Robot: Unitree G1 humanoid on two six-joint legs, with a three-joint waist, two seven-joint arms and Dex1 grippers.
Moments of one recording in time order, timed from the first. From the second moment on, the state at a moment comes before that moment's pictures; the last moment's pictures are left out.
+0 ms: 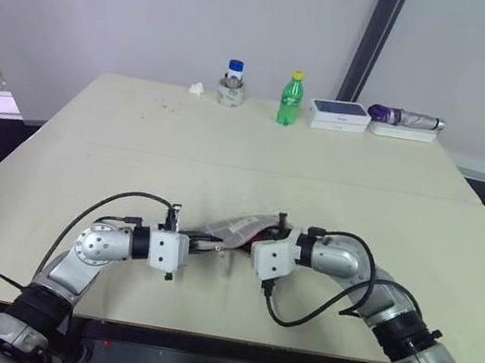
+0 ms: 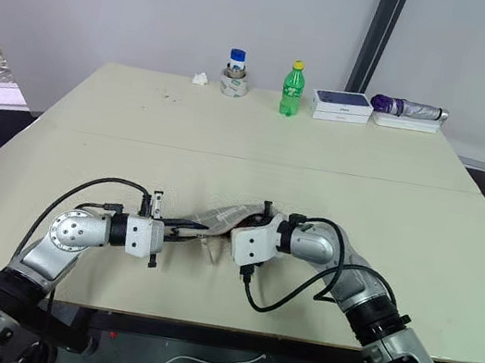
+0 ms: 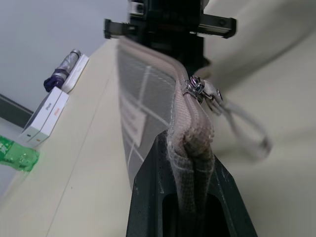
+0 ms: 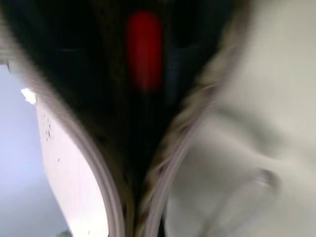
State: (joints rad) left arm -0.42 0.56 -0.21 0.23 -0.01 -0.61 -0.91; right arm -0.66 -0.58 0.45 0.20 -0.31 -0.43 0.77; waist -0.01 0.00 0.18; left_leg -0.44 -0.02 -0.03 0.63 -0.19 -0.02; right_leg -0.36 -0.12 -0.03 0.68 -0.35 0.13
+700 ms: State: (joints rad) left arm -0.44 0.54 -0.22 0.28 0.10 -0.60 -0.79; right arm -0.41 -0.65 0.05 -0.22 0.26 0.15 0.83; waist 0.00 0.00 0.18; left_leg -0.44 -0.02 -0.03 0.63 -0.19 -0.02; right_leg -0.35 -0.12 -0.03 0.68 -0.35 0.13
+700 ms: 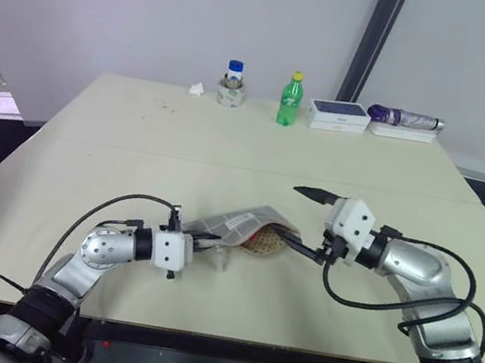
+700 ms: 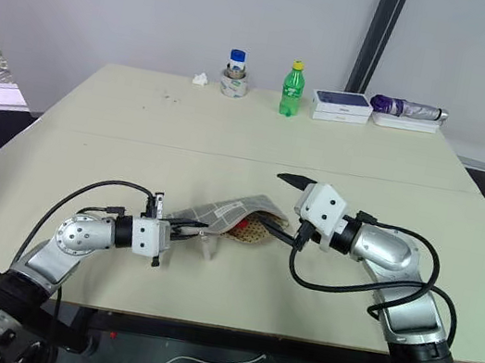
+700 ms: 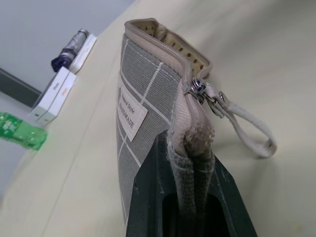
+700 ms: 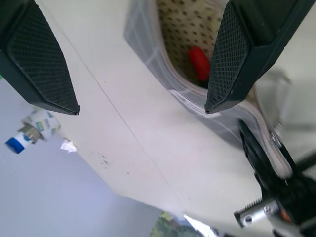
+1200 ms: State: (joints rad) left arm -0.51 0.50 -0.28 0.37 0.40 -0.66 -0.54; right arm -0.21 -0.48 0.05 -0.38 0.58 0.75 0.66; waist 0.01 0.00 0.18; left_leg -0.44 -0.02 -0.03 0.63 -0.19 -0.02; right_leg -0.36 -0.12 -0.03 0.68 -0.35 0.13
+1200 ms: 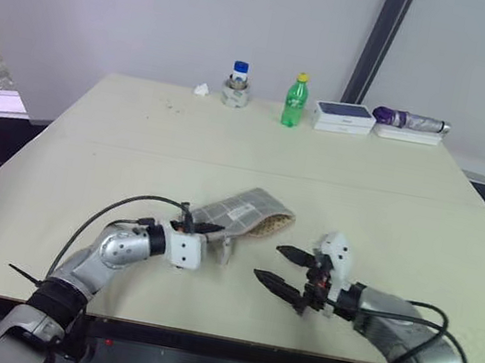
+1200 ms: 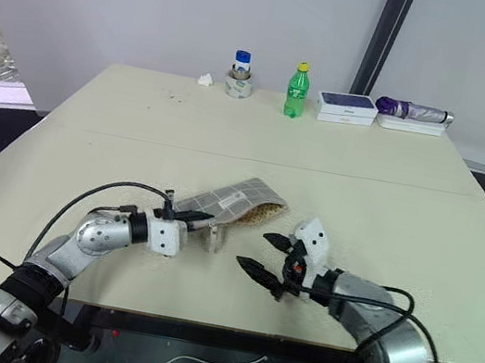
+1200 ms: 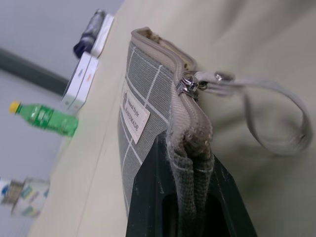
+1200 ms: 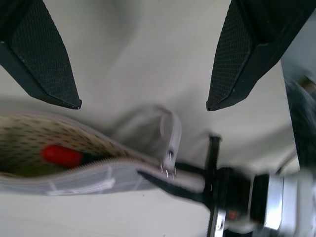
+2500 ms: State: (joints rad) left arm -0.52 0.51 -0.28 0.29 0.40 -0.58 -0.50; right arm -0.31 -0.45 0.09 -0.14 0.50 0.70 0.73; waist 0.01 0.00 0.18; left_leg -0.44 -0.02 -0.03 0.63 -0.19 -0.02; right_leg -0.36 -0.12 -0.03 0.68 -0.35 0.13
